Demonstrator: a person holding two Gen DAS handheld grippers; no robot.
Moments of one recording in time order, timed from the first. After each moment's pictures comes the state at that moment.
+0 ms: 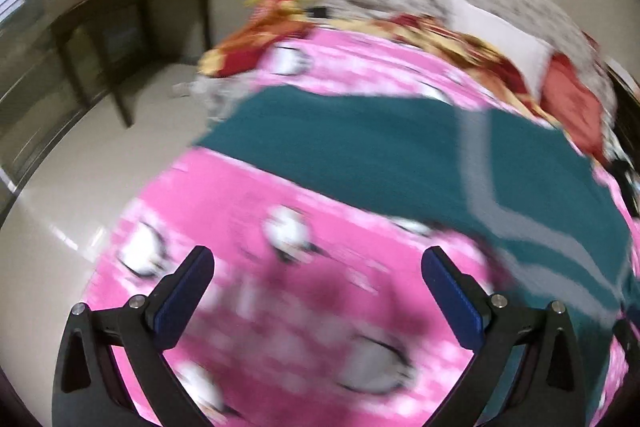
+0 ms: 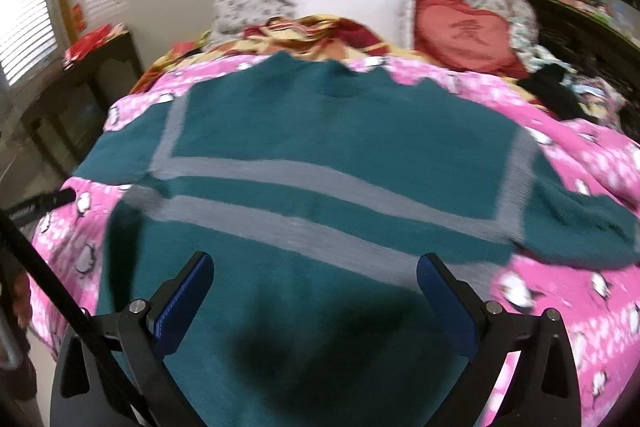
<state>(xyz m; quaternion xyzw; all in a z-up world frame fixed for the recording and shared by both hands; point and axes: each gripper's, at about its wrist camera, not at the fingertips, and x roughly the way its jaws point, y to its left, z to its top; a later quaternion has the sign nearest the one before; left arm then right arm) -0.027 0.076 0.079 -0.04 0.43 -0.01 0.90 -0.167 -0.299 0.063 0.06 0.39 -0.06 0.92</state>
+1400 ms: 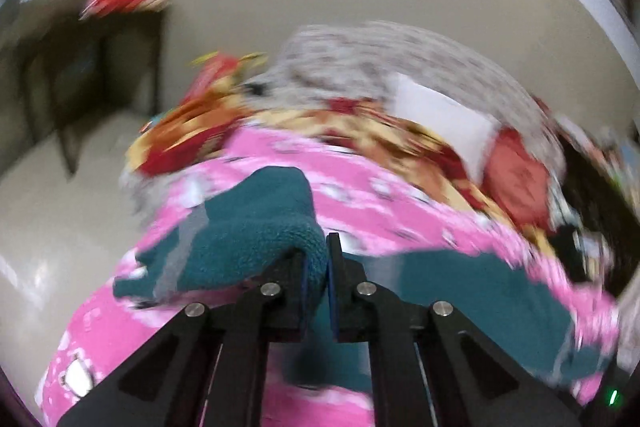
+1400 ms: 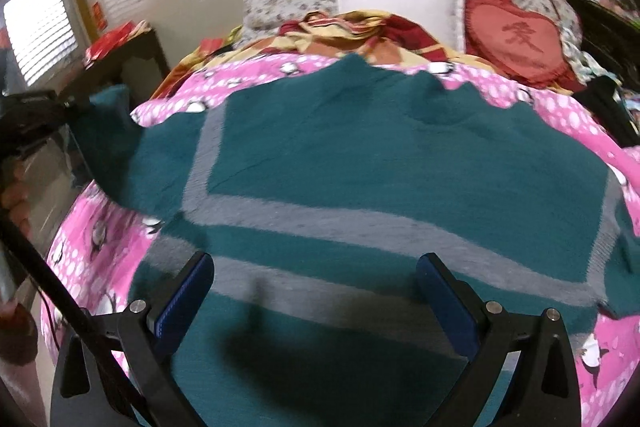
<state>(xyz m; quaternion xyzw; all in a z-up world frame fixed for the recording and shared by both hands) 0.029 -0.022 0.158 -0.06 0.32 -0.14 0.94 -0.101 -0.285 0.056 0.10 0.39 -0.03 0.92</state>
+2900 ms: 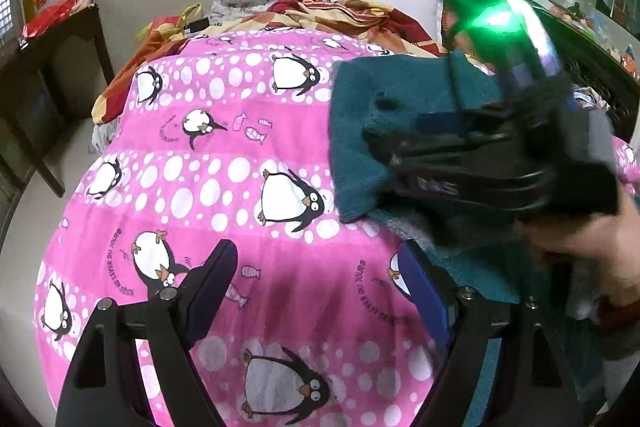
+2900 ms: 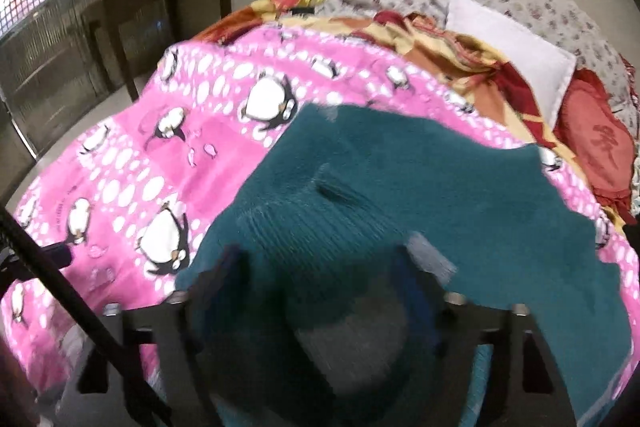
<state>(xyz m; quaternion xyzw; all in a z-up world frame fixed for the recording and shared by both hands) -0.045 -0.020 0.061 0.07 0.42 -0.19 0.89 0.030 -0.176 0.027 -0.09 0.43 0.06 0.90</state>
